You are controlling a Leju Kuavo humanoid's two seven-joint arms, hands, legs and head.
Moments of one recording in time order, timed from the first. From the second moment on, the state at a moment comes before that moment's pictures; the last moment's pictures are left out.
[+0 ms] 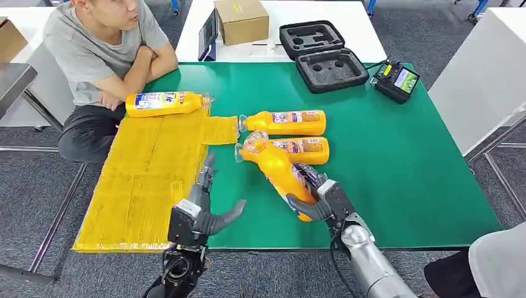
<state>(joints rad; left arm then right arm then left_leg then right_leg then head) -0.15 -0.19 -0.42 -1.21 0.07 0.34 -0.68 -0.37 -0.01 0.13 -0.84 0.12 0.03 -0.70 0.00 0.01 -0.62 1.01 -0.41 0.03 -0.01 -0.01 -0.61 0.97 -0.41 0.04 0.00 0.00</state>
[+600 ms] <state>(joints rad) -0.26 -0.22 -0.47 -1.01 0.13 0.28 -0.67 -0.28 0.00 0.17 -1.03 0.13 0.02 -0.70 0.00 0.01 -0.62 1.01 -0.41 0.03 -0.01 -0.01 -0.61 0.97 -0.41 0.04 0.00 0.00</state>
